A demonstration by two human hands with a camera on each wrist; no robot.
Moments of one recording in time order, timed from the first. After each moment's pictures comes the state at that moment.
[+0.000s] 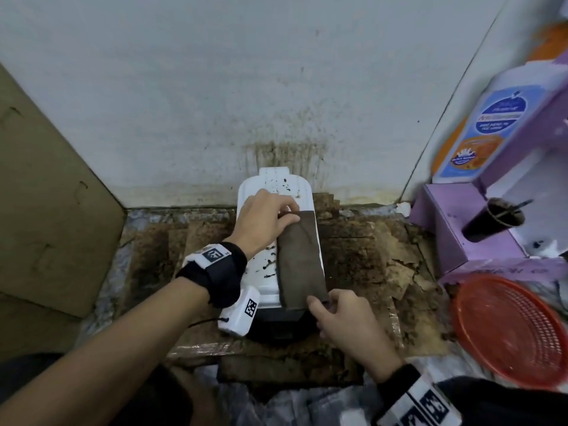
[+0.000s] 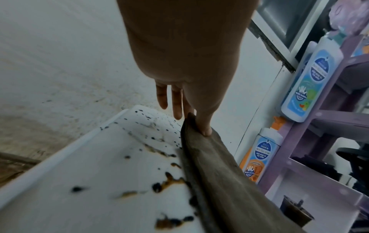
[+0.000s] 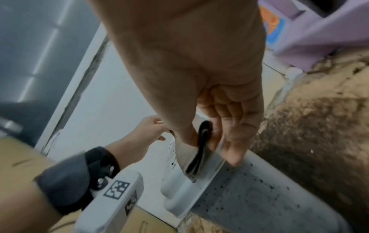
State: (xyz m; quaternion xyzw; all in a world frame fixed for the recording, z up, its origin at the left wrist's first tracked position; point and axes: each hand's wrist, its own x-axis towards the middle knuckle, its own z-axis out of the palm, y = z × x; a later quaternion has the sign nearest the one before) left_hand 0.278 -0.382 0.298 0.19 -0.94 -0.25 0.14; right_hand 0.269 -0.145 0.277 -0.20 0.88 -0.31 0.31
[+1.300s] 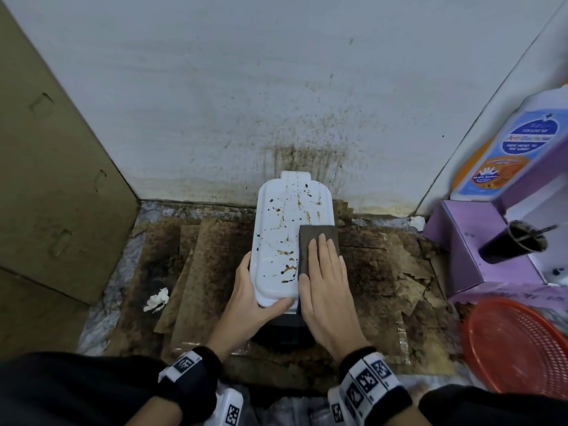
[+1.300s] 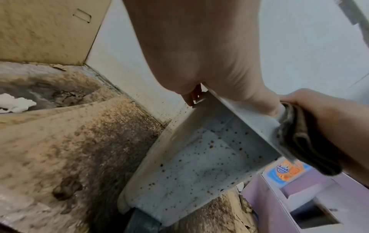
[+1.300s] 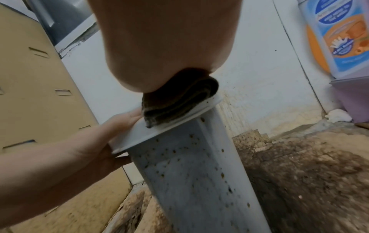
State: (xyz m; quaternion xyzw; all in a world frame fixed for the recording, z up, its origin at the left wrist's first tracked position) left_hand 0.407 -0.329 0.203 0.28 -0.73 -0.59 0.20; right_hand 0.268 -0.203 0.238 -0.48 0.86 -0.19 0.04
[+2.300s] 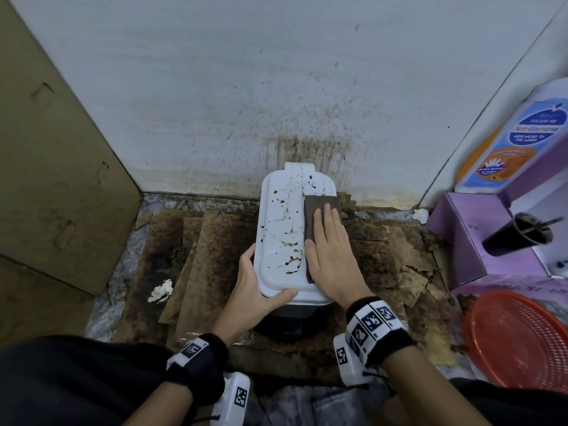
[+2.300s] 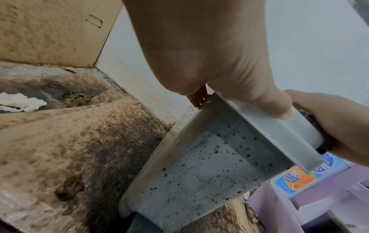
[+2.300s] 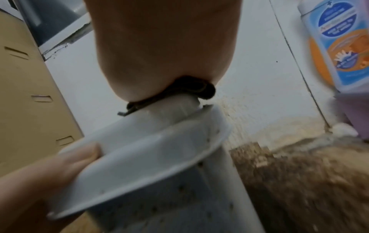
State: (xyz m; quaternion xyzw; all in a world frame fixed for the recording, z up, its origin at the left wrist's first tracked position) left_hand 0.407 -0.335 0.198 0.28 -0.72 -0.60 0.19; right_hand 0.222 -0.236 0.239 -0.48 0.85 -0.19 0.08
